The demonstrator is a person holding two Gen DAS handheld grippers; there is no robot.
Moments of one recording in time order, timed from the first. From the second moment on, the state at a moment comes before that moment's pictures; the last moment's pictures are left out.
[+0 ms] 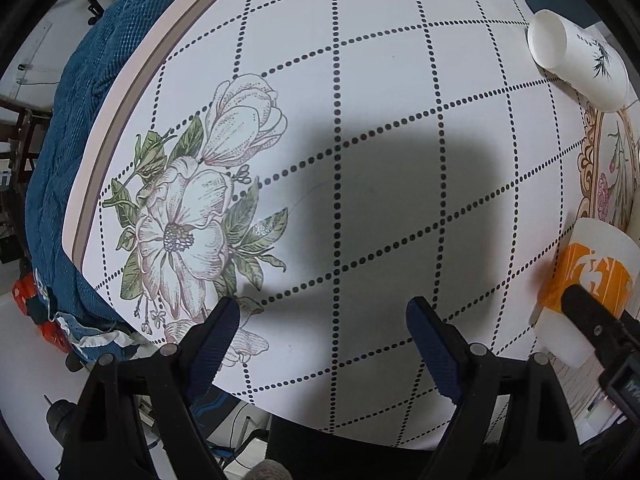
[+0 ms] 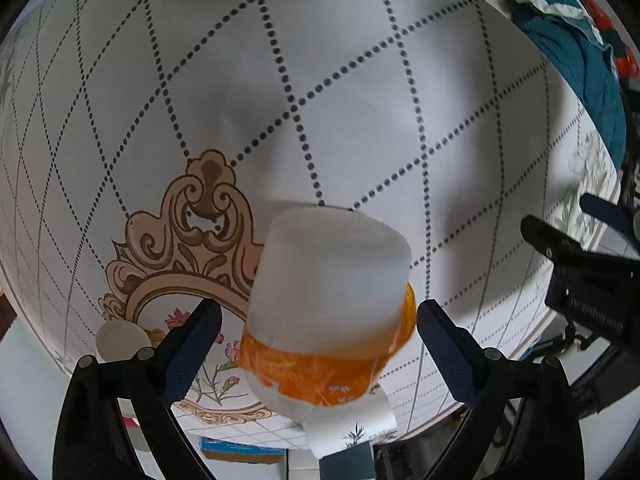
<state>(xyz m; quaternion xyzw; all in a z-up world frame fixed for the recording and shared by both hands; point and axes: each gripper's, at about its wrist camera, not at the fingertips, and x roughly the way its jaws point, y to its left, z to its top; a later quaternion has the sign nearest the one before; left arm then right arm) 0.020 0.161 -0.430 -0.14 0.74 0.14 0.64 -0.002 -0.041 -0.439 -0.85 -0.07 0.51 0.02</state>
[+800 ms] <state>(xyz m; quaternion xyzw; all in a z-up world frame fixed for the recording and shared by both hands) 0.052 0.146 -0.433 -0.12 0.74 0.13 0.64 0.021 0.039 -0.447 -0.84 0.09 0.51 0.16</state>
